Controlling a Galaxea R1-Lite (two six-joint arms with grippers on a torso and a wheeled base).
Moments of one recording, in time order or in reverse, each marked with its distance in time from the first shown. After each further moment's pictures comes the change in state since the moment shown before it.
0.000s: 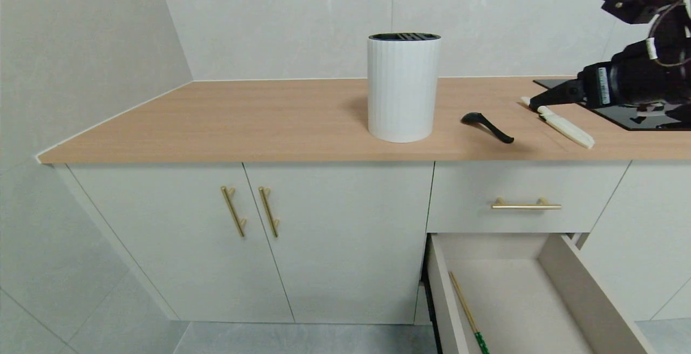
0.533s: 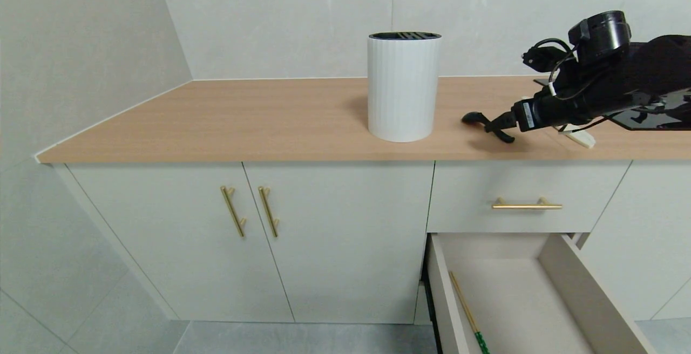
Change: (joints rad) left arm 0.000 0.000 0.000 0.000 0.000 0.000; right arm -0.028 0.371 -0.267 0.022 0.067 -0.034
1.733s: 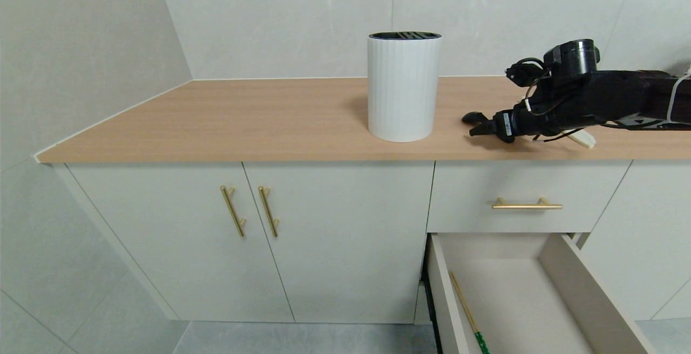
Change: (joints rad) left arm 0.000 0.000 0.000 0.000 0.000 0.000; right arm -0.012 0.119 -0.001 -0.185 0.044 0.036
